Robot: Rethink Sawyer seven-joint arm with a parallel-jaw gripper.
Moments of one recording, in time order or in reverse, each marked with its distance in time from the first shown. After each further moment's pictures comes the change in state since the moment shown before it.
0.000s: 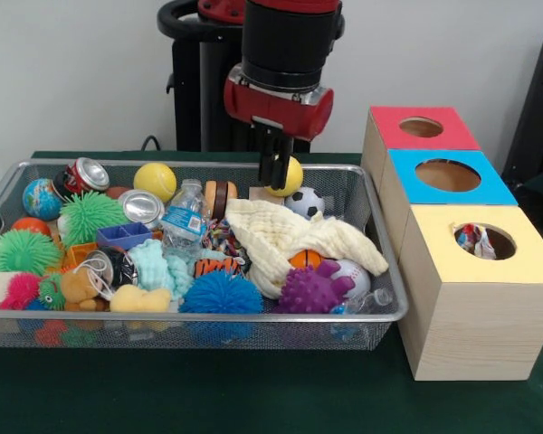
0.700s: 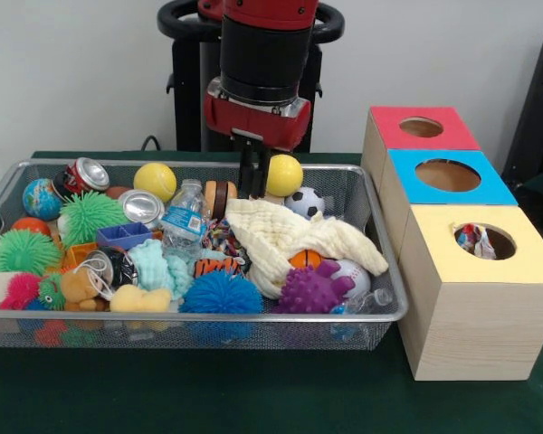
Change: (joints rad) arm -0.086 0.001 0.097 0.011 -0.139 -0.005 0.000
